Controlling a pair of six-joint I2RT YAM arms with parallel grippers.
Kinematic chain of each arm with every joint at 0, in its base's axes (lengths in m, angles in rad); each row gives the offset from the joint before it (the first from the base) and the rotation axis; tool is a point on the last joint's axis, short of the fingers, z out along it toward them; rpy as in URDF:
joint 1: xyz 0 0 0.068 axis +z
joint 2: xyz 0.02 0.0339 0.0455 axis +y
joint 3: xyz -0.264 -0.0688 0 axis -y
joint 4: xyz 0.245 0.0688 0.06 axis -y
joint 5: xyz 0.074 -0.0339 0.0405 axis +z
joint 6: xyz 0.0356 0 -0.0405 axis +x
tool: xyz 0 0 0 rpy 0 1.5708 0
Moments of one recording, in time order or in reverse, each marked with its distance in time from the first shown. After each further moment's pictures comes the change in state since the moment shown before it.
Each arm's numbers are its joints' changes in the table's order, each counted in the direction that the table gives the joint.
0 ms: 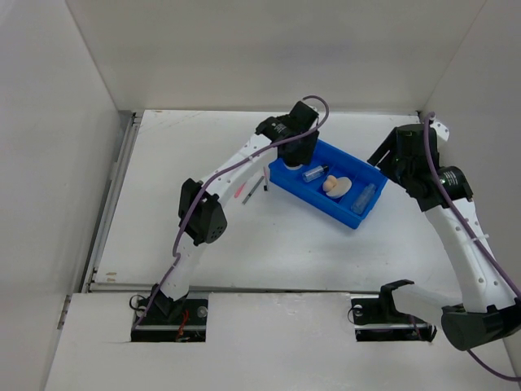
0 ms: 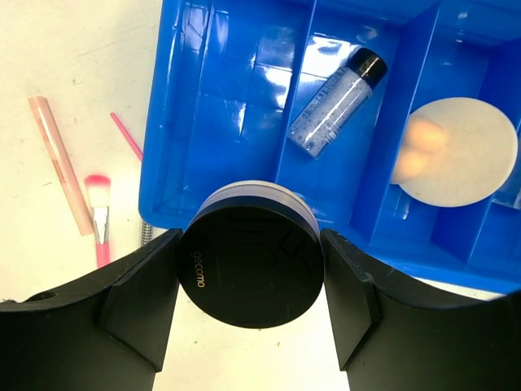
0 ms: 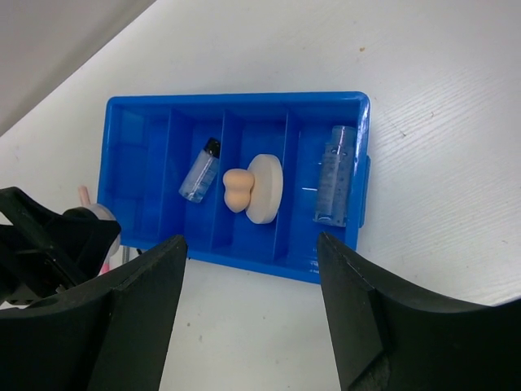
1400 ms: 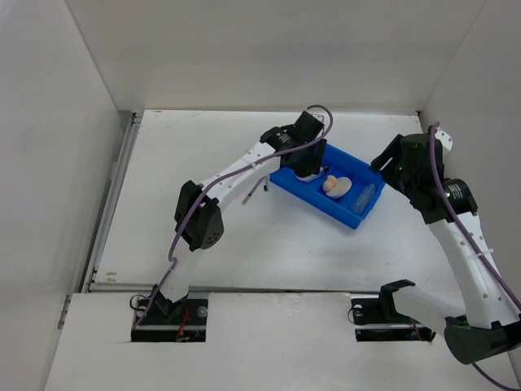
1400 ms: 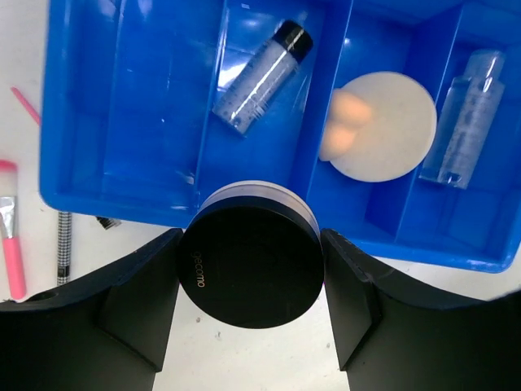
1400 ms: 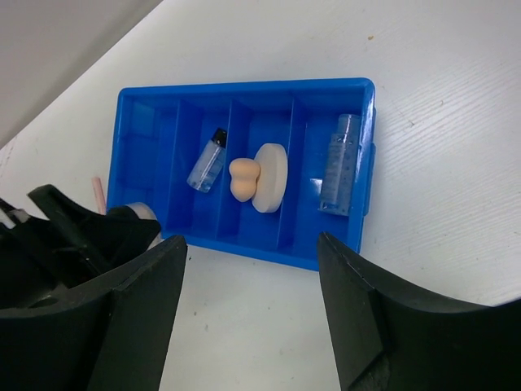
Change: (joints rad) left arm -0.049 -0.085 -0.165 0.113 -0.072 -0.116; right arm 0.000 -0.088 -0.076 0.022 0.032 0.019
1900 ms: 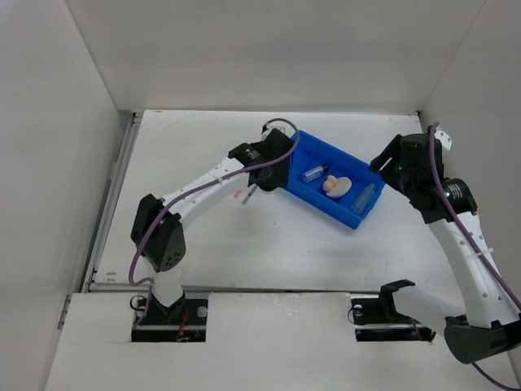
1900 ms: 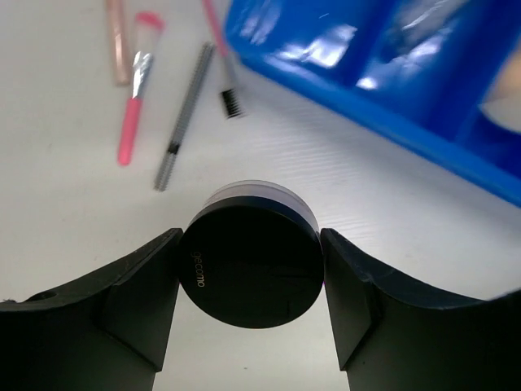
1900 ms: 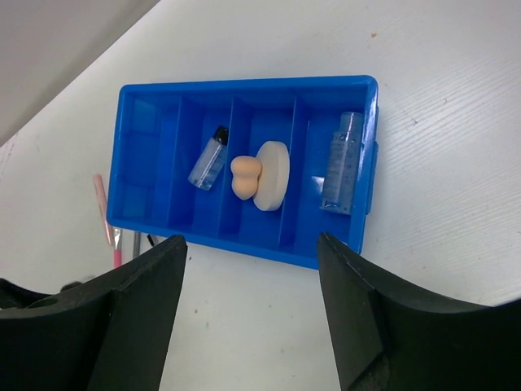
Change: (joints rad) left arm 0.036 -0.366 -0.558 0.040 0.202 -0.132; right arm 0.000 0.002 0.000 -0.002 0.006 0.000
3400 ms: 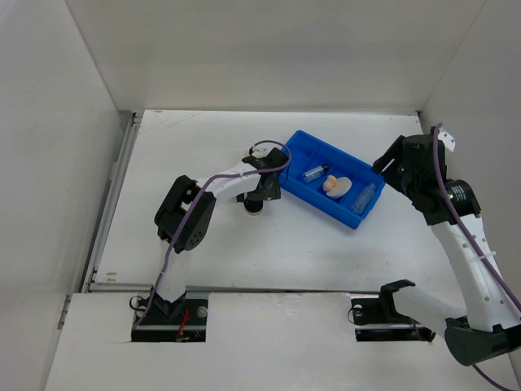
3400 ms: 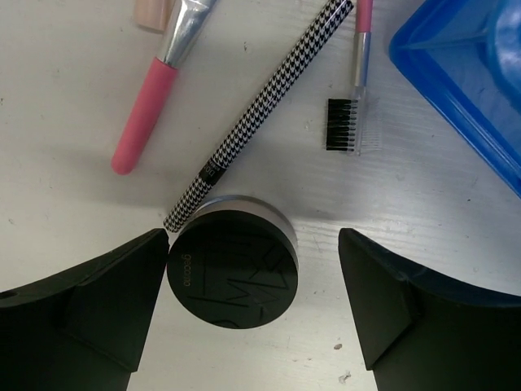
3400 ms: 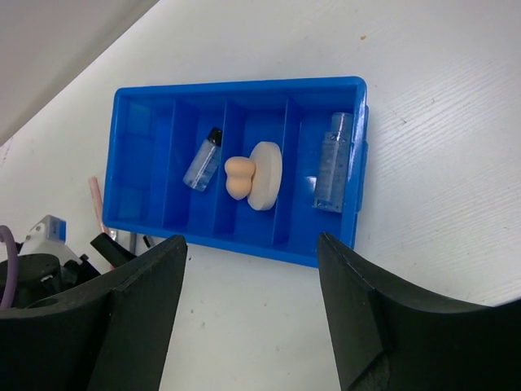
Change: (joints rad) left arm 0.070 0.241 -0.081 0.089 0.066 -0.187; right arm 0.000 -0.012 0.015 -0.031 -0.019 0.000
